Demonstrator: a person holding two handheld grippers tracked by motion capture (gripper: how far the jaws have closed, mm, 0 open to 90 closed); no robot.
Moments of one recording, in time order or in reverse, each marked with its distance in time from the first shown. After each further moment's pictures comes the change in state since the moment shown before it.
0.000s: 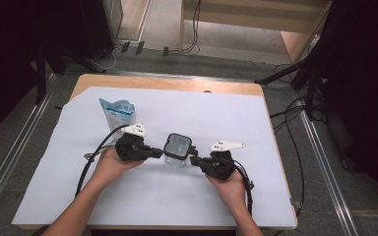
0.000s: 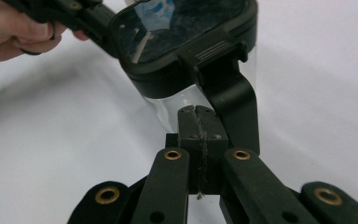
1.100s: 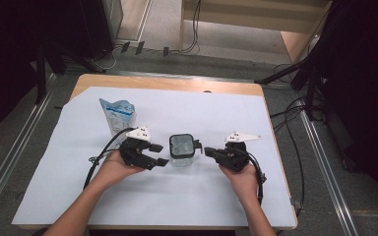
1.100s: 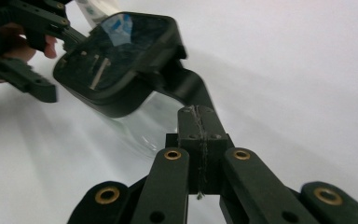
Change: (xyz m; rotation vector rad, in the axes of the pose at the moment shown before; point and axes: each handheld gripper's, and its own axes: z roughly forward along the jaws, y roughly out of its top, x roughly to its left) left arm -0.010 0.002 0.008 0.004 0.033 0.066; right arm -0.035 0.009 -0.025 -0.026 -0.068 0.041
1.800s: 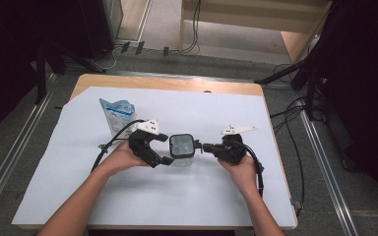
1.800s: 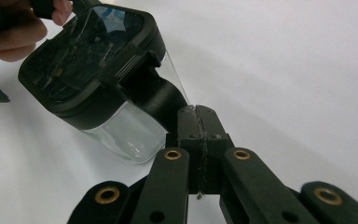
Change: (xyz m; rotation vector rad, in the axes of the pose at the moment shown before) left arm 0.017 0.021 0.019 -0.019 -0.105 0.100; right arm -0.017 0.013 0.018 0.067 0.042 -0.026
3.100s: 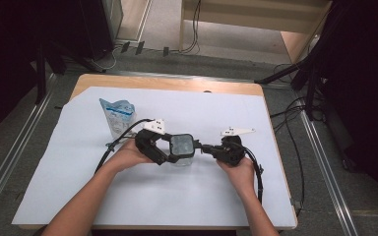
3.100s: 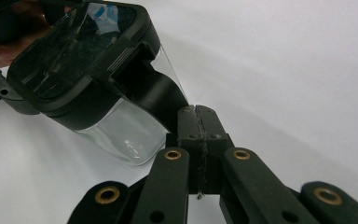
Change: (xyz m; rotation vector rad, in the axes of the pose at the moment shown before) left arm 0.006 0.006 0.015 -0.010 -0.024 0.033; right arm 0.002 -0.005 0.004 -0.011 -0.017 0.040
